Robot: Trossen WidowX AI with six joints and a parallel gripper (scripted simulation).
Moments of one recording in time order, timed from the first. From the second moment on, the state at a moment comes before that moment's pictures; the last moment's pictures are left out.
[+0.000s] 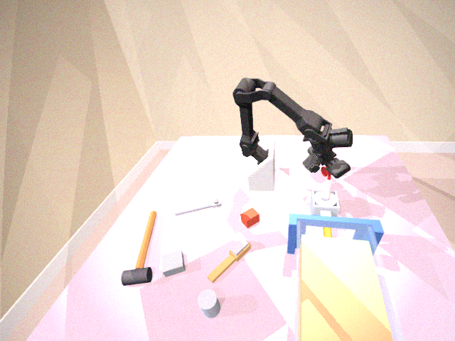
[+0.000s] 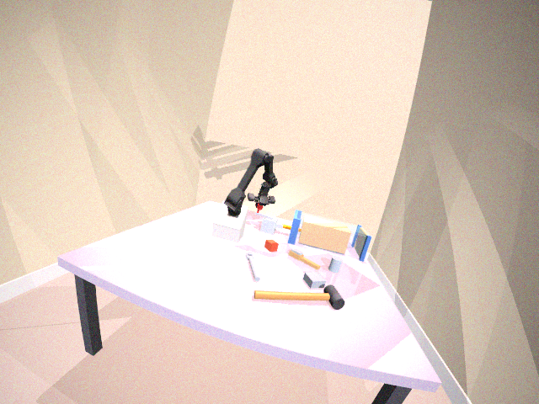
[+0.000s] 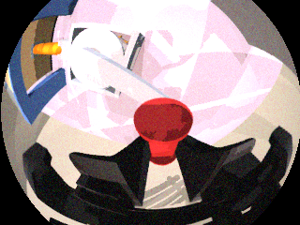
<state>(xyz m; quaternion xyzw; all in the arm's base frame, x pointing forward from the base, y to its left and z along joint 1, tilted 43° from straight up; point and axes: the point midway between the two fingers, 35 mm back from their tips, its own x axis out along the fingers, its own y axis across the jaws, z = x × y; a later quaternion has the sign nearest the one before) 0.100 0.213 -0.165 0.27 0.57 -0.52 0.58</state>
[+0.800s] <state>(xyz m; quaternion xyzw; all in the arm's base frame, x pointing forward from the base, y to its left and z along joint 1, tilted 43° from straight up) 0.100 0.177 -0.134 0.26 0.57 -0.52 0.57</state>
